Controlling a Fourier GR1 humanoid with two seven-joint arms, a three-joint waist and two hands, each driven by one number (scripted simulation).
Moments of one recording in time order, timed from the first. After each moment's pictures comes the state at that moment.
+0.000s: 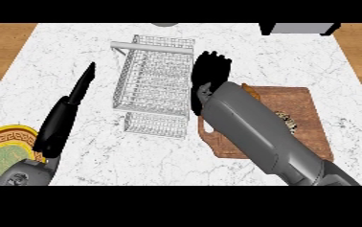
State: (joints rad) left arm -0.15 0.50 -0.30 -1.59 -0.01 0.23 -0.07; right arm -0.96 -0.11 0.64 -0.98 0.53 0.19 1.20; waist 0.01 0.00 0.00
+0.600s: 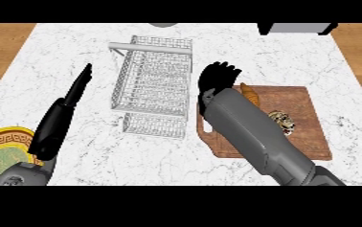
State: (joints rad) left arm -0.12 0.49 -0.27 -1.61 -0.01 0.21 -0.07; right arm -0.92 -0.07 0.63 -0.81 0.62 0.20 1.20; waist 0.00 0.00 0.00
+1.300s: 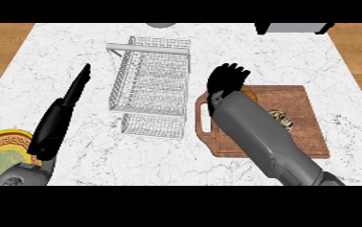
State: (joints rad) left arm -0.11 0.48 -0.25 -1.61 -0.03 0.20 -0.07; right arm -0.86 -0.10 0.60 -0.85 0.71 0.24 1.20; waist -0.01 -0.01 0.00
